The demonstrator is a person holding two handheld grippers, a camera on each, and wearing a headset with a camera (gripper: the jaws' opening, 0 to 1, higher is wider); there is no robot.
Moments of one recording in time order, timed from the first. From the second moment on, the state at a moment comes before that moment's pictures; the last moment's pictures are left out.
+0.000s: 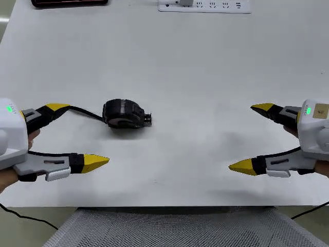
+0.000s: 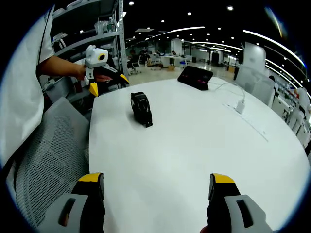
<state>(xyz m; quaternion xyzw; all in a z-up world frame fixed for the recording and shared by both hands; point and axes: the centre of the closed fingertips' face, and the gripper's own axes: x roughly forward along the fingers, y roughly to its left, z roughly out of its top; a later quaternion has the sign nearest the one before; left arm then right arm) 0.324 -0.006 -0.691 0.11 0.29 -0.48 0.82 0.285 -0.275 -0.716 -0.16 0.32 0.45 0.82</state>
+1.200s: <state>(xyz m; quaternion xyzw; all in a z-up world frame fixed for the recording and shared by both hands) 0.353 -0.029 -0.724 0.16 0.30 -0.53 0.78 0.323 -0.218 -0.740 -0.17 0.30 0.51 0.79</state>
